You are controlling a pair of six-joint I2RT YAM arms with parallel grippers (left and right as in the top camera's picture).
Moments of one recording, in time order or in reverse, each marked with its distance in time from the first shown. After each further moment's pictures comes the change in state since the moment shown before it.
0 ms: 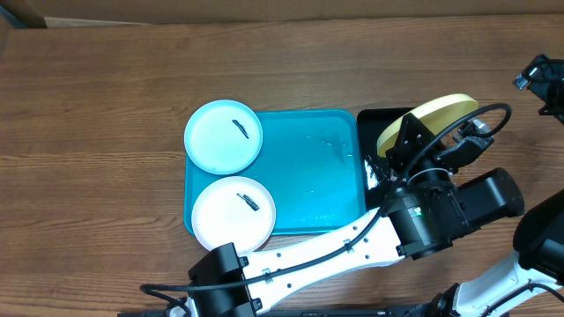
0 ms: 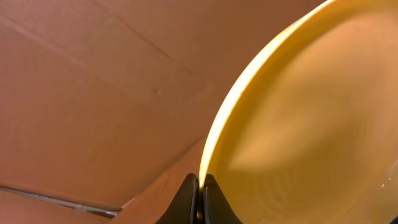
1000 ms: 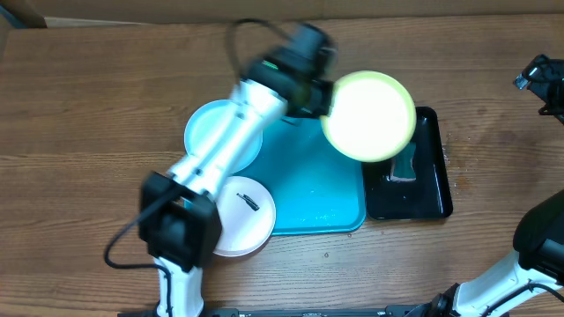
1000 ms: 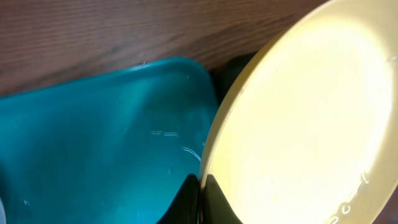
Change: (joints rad) left arm 0.827 0.056 0.002 -0.380 1.660 -0.529; right arm 0.000 0.000 0.000 0.000 0.000 0.000
